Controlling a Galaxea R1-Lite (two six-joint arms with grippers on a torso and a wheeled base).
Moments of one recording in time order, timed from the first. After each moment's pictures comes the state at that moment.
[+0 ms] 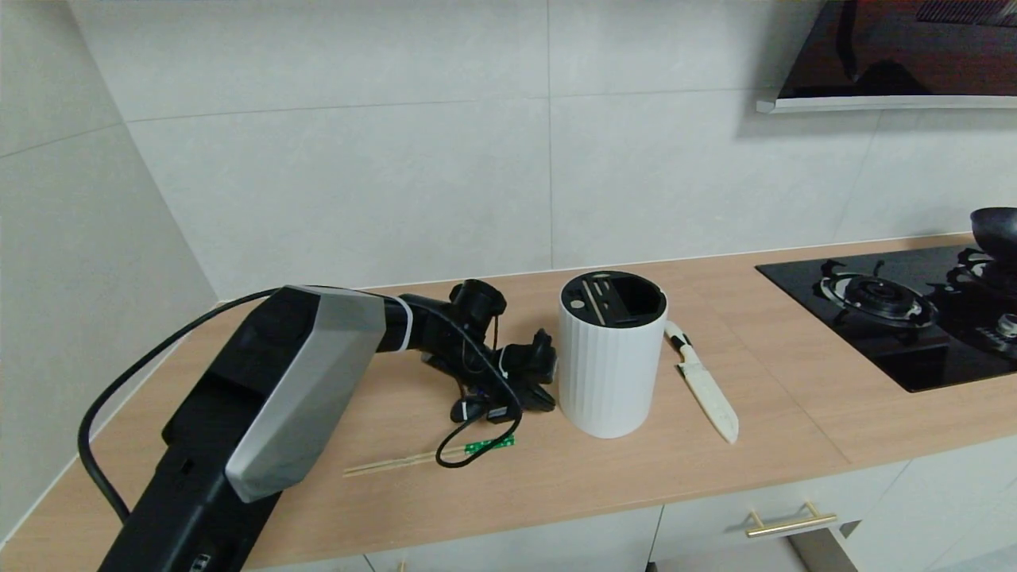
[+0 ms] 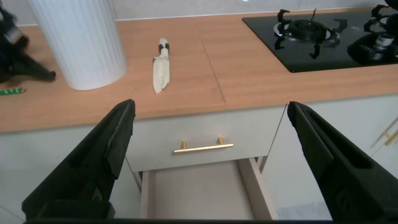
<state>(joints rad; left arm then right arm) -0.41 2.58 -2.00 0.46 -0.67 1.34 0.00 0.00 0.00 0.00 0.00 -0.01</state>
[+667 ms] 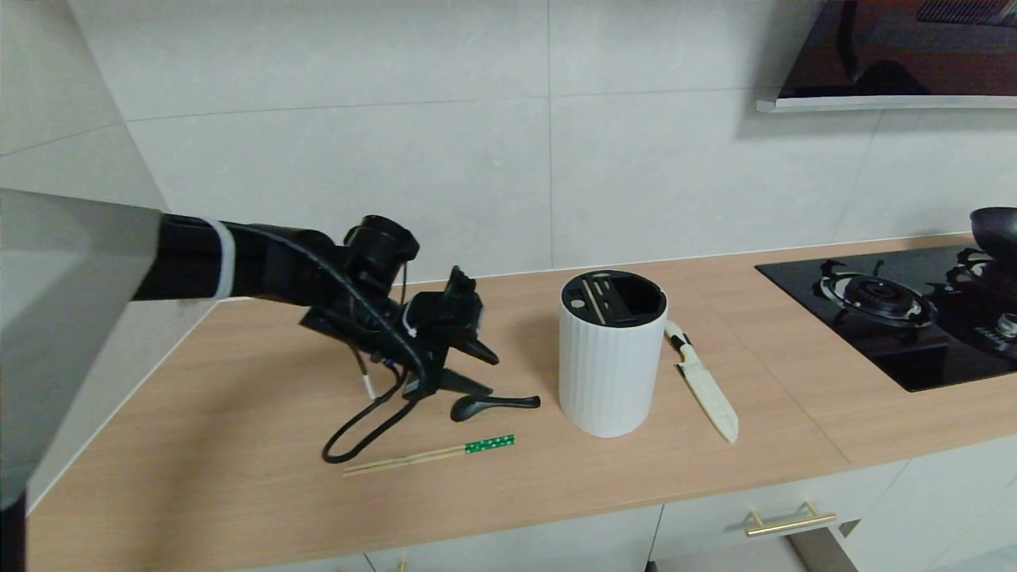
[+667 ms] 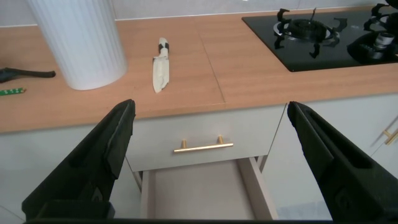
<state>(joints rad) -0.30 2.09 -1.58 0.52 -0.68 1.34 0.00 0.00 0.00 0.00 0.00 -0.01</state>
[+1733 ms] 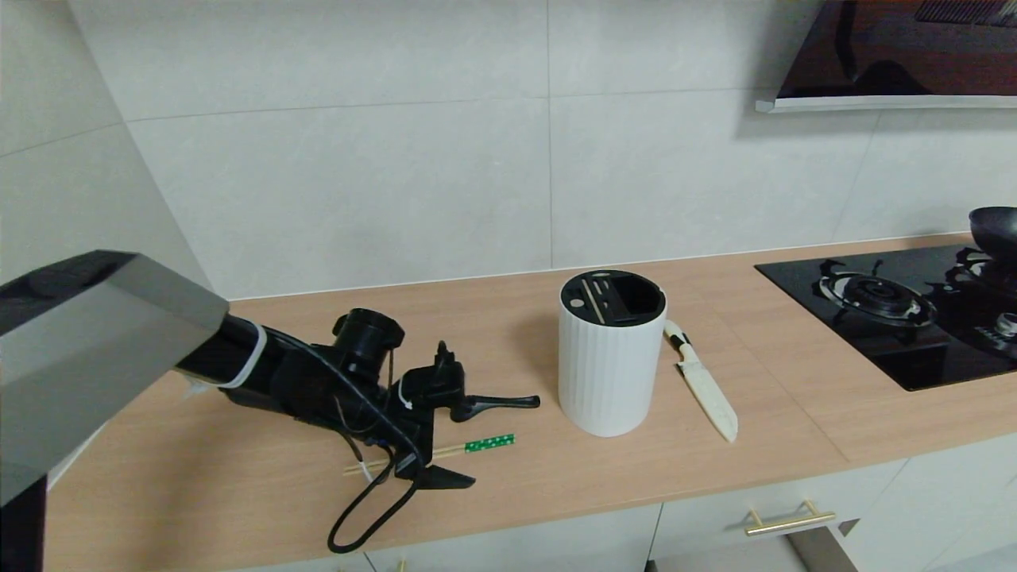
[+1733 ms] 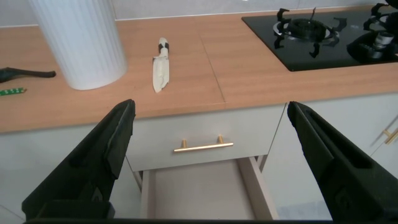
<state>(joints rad) -0.25 2.16 -1.12 0.00 -0.64 1.04 0.00 0.00 0.00 0.00 0.00 -0.01</state>
